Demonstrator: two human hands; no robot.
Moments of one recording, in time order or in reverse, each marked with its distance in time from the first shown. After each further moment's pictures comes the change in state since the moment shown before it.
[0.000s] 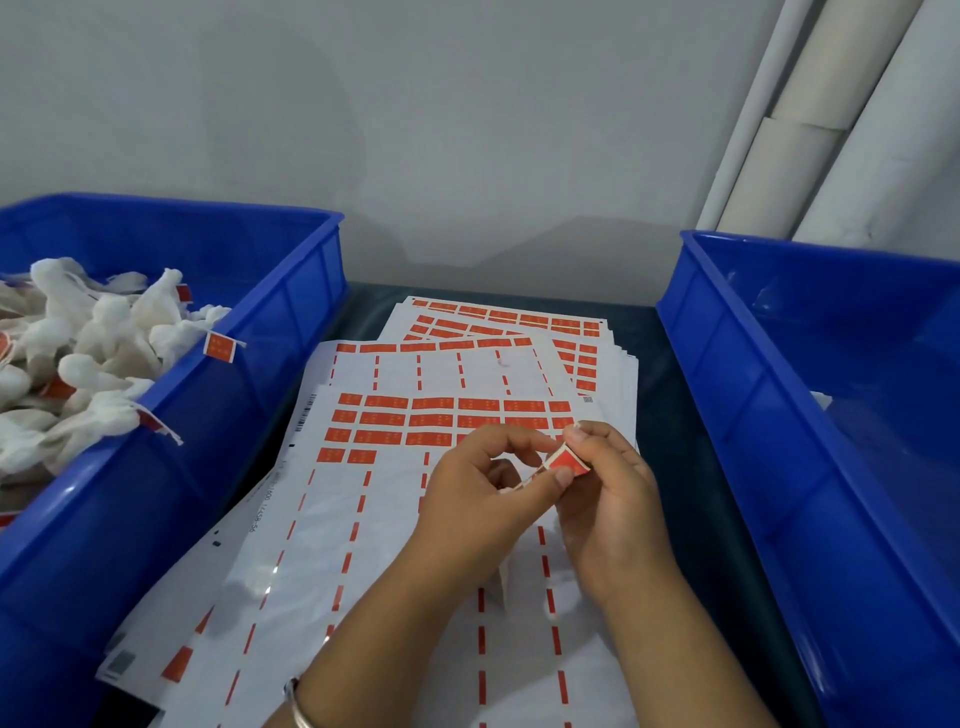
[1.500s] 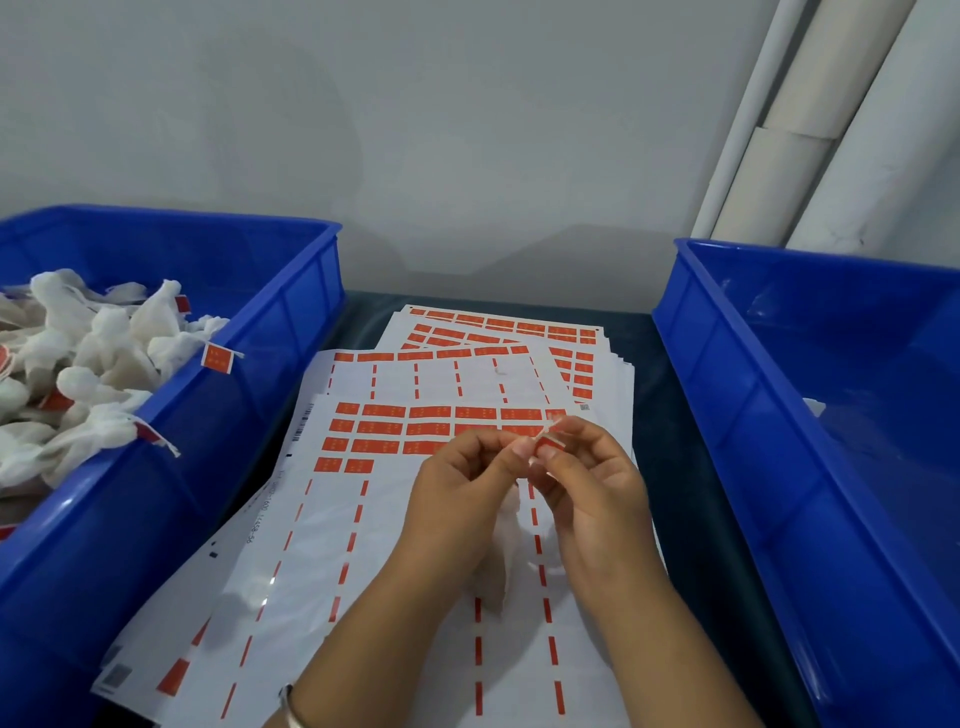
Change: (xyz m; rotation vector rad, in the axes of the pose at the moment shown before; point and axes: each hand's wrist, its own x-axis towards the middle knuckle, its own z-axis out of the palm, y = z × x) left_hand 0.007 -0.005 -0.001 -0.194 0.106 -0.098; right_hand 0.003 0.006 0.002 -0.173 0.021 -0.108
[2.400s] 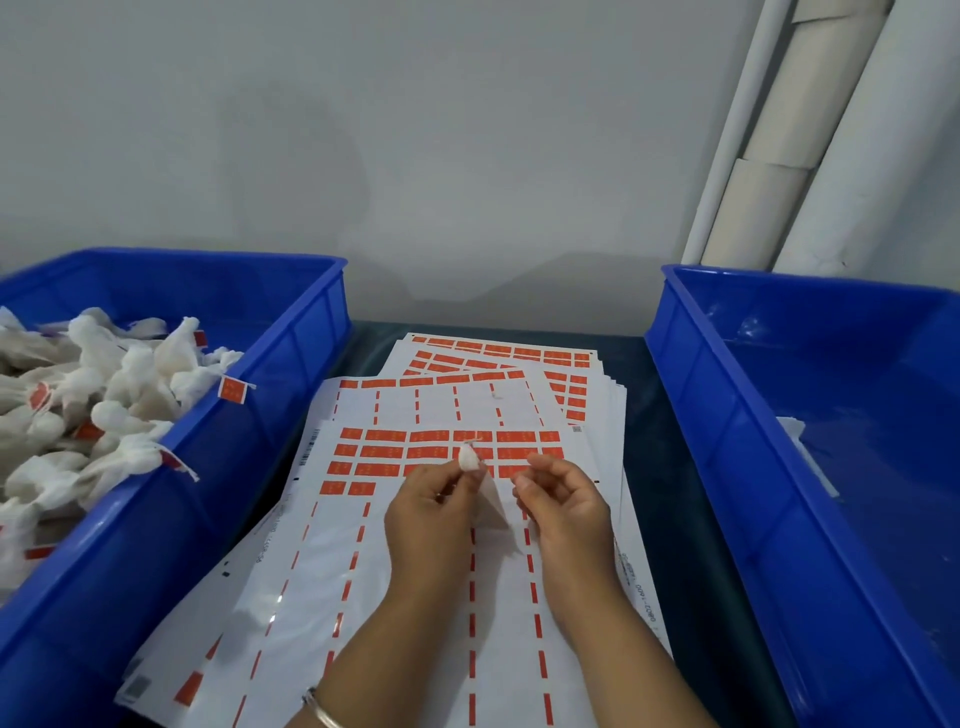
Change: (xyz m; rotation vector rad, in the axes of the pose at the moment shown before) left_hand 0.011 -0.030 -0.002 0.357 0.391 -0.036; right_hand 0.008 0.030 -0.005 -0.246 0.058 -0.015
